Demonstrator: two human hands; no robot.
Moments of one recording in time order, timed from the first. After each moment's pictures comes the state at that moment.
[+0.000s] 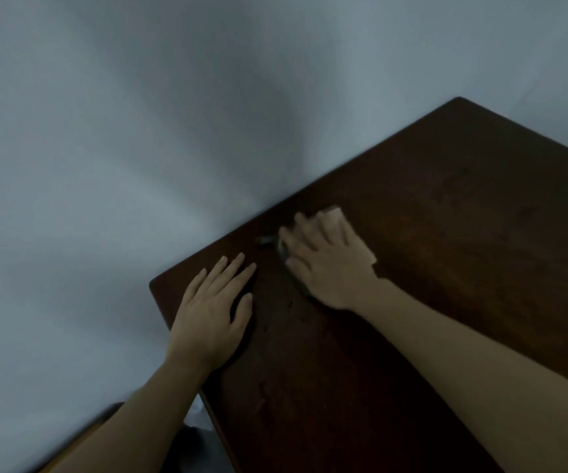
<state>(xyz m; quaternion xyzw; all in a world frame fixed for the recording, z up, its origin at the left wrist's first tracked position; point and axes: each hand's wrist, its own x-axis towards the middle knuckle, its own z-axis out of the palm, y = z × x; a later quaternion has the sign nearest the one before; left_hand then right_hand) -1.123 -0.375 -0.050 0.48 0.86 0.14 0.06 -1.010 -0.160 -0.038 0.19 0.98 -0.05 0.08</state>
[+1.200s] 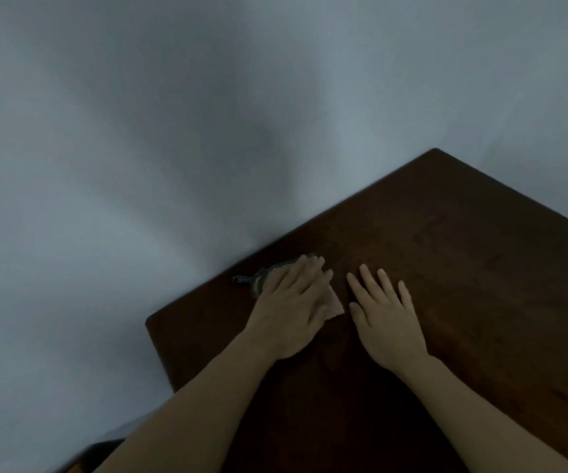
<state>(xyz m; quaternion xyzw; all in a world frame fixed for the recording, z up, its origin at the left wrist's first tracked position) -1.096 -0.259 -0.025 0.62 0.78 0.08 0.07 -0.931 -0.132 -0.035 0.35 0.93 -0.10 0.06</state>
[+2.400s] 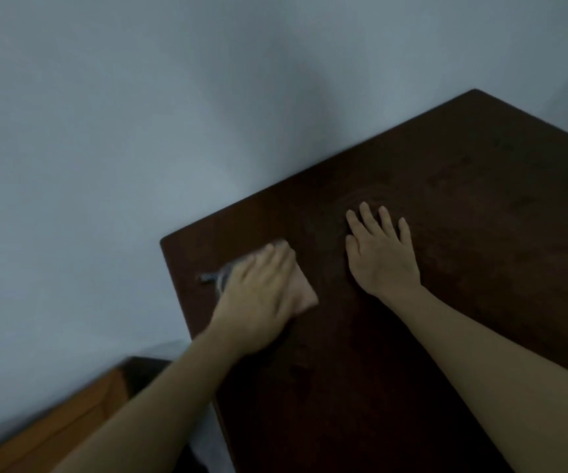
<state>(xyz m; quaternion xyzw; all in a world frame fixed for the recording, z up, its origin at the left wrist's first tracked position) -1.030 -0.350 -0.031 0.51 0.85 0.02 0.10 -0.928 -0.133 -0.046 0.32 0.94 -0.10 0.01</state>
